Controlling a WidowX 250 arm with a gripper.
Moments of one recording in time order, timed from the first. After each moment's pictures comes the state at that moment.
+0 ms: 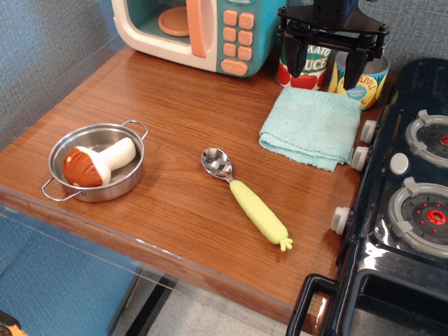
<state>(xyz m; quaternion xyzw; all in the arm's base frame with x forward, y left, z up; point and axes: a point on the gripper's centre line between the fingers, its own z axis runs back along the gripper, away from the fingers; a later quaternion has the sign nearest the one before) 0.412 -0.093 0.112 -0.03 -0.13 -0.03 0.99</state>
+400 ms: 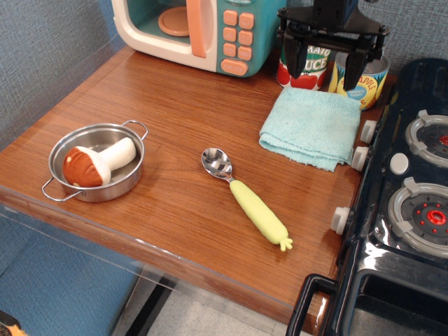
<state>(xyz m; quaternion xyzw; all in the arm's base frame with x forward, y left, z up) 0.410 -0.092 0.093 -0.03 -0.10 -0.03 0.99</state>
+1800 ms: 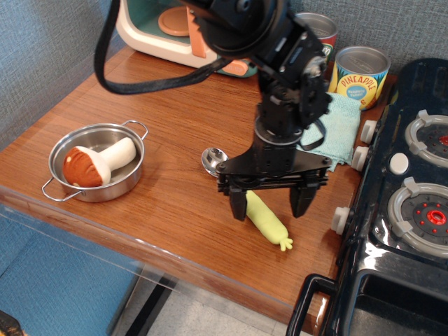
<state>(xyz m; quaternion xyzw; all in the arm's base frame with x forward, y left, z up) 0.294 -0.080 0.023 -0.01 -0.07 0.26 0.96</state>
